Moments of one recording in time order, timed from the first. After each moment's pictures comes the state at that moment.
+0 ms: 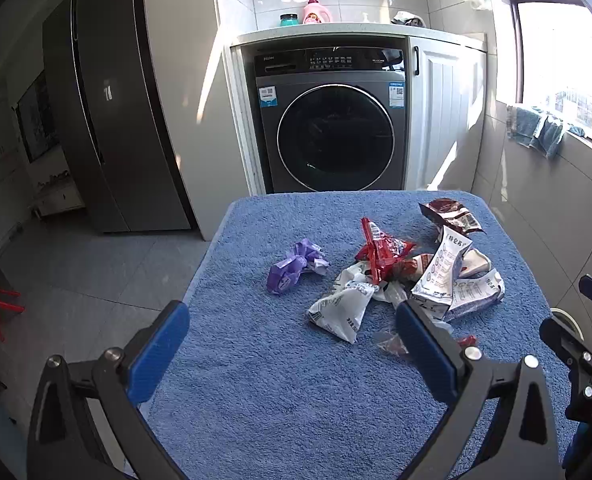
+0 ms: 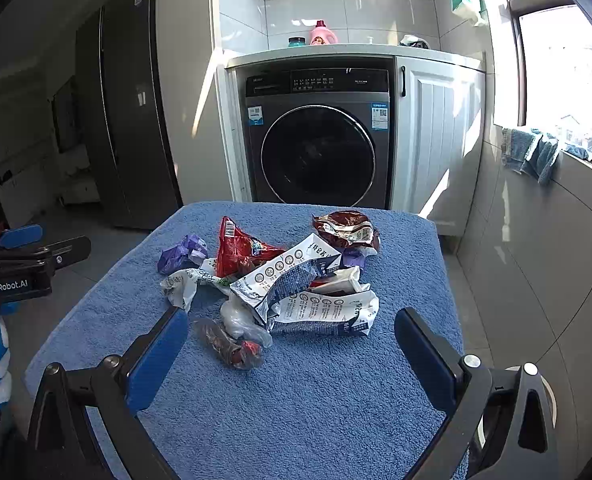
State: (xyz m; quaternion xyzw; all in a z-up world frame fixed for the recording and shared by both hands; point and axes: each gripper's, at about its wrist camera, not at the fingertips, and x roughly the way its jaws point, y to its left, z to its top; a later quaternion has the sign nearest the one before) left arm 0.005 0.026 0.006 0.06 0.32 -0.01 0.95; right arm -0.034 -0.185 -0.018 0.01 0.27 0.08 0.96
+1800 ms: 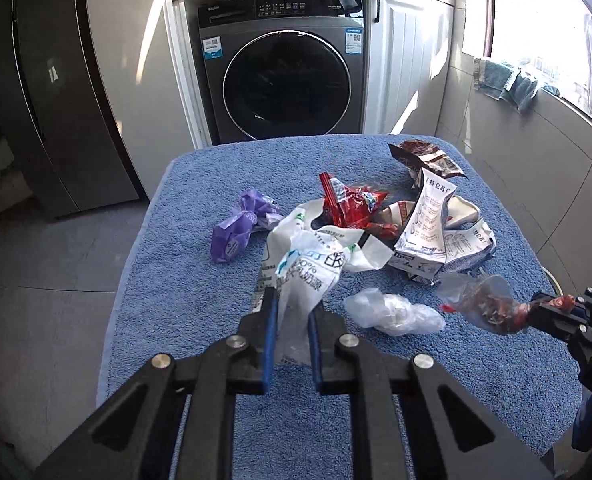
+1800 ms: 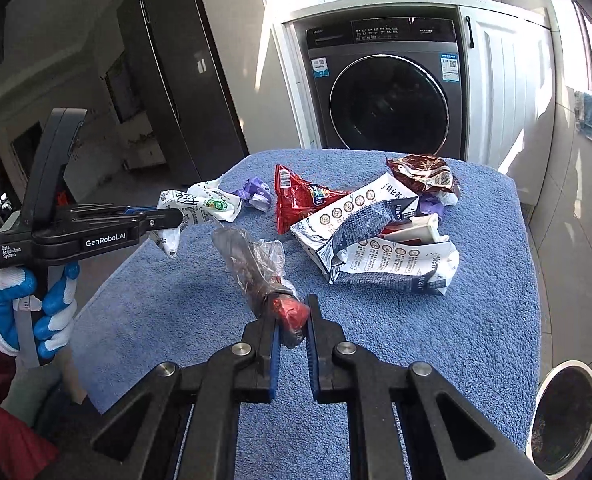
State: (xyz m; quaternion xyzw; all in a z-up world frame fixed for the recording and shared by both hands) left arm 0.040 0.019 -0.034 0.08 0.39 -0.09 0.91; right arm -0.021 -0.196 -0.058 0.03 0.33 0.21 0.92
